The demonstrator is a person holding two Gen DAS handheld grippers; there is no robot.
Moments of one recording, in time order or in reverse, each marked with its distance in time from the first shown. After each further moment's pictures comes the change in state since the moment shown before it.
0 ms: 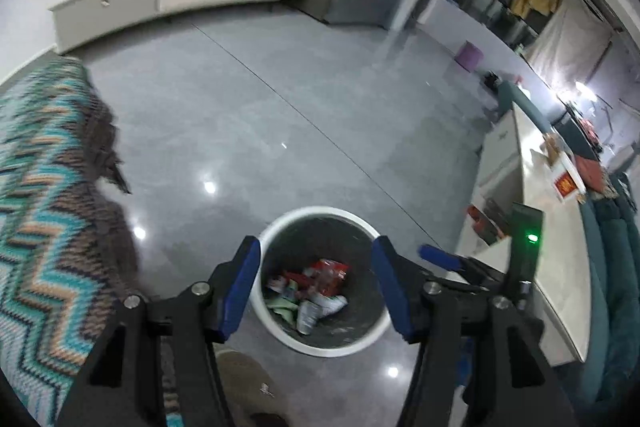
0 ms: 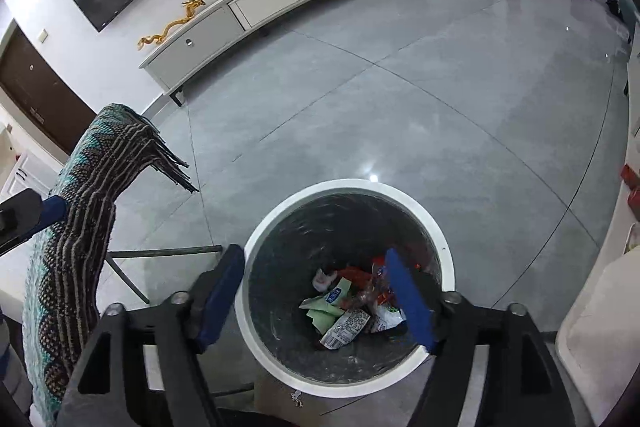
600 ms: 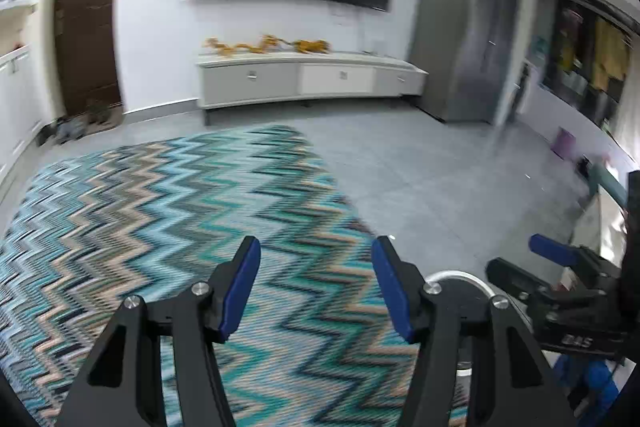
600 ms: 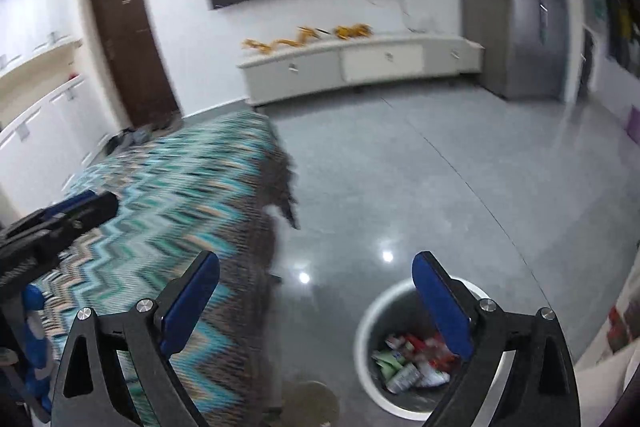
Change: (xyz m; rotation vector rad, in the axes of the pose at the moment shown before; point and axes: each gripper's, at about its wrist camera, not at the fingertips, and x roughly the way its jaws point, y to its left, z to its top) left arm -0.175 0.118 -0.066 -0.138 -0.354 0.407; right arm -0.078 0.232 -0.010 -0.422 -0.200 0.089
